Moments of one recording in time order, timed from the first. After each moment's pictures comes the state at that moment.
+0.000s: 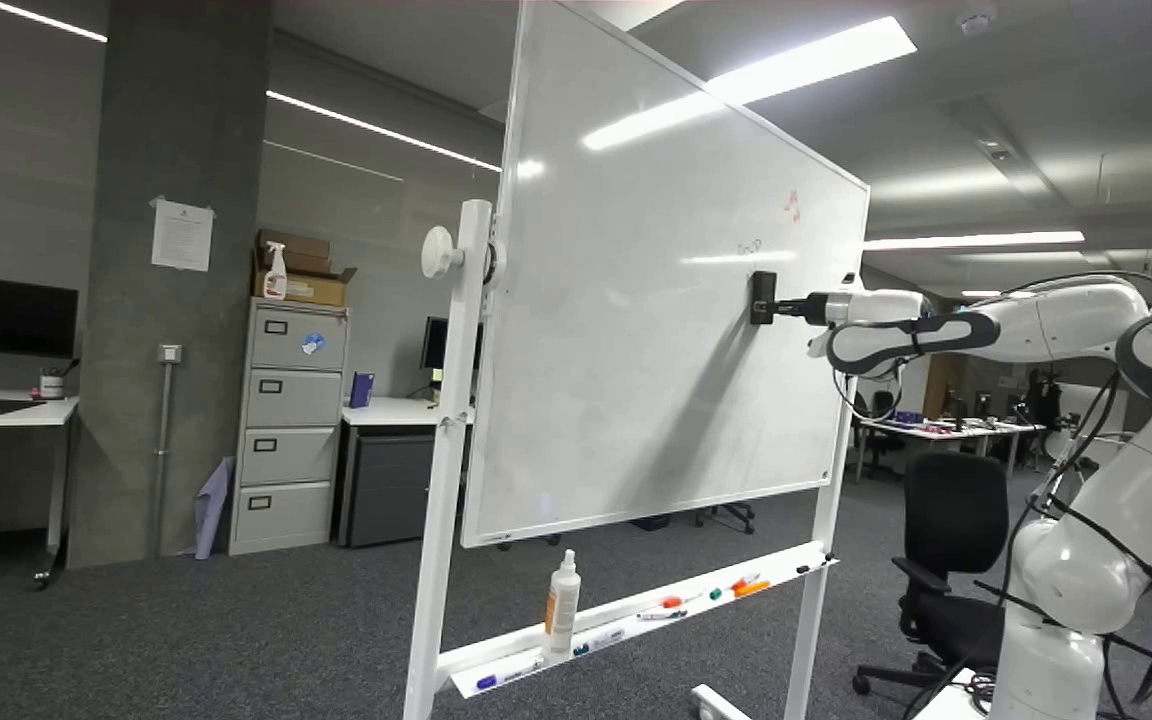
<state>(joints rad) 0.32 -0.49 -0.38 -2.33 -0.08 3.46 -0.26</state>
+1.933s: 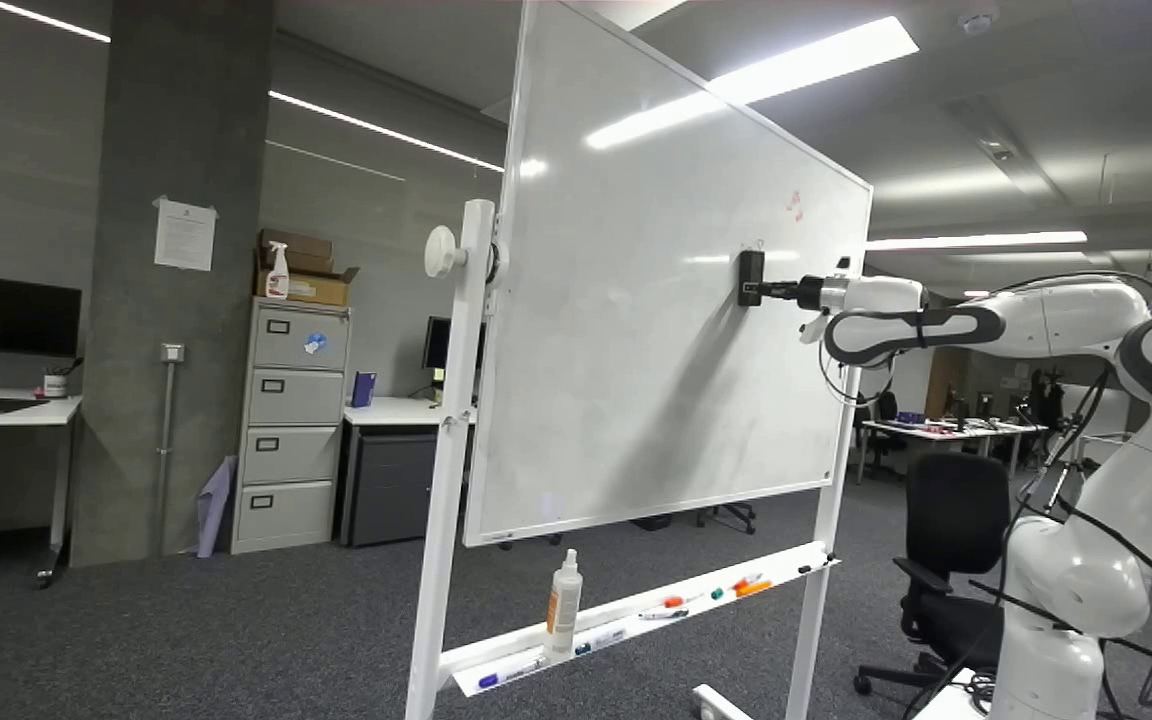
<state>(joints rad) 0.47 -0.51 -0.42 -2.28 -0.14 3.46 -0.26</state>
